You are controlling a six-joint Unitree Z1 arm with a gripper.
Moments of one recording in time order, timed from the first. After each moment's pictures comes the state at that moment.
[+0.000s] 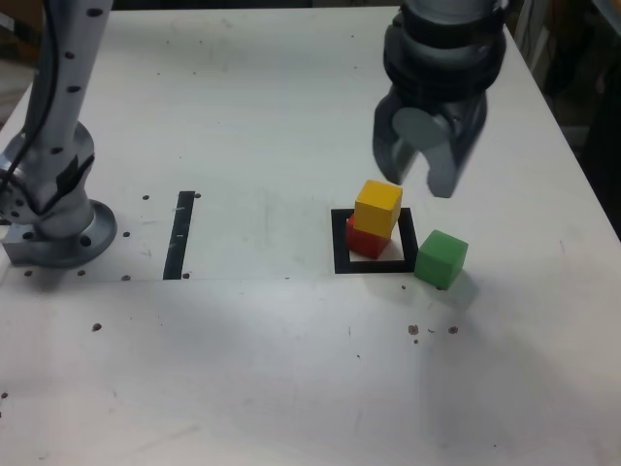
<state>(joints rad) -0.31 2.10 -2.01 1.48 0.28 0.20</state>
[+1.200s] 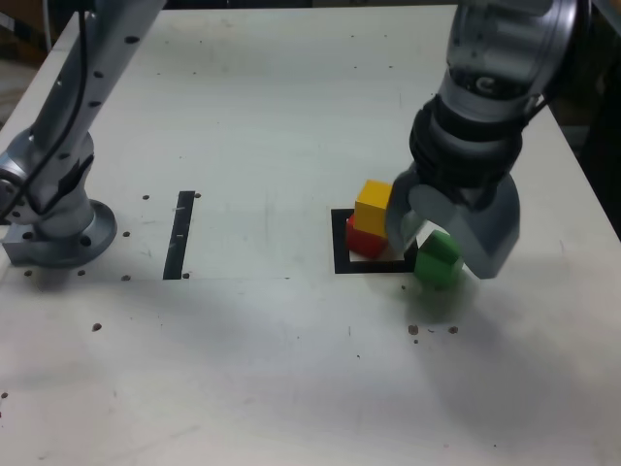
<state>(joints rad) -0.28 2.25 -1.96 1.38 0.15 0.32</state>
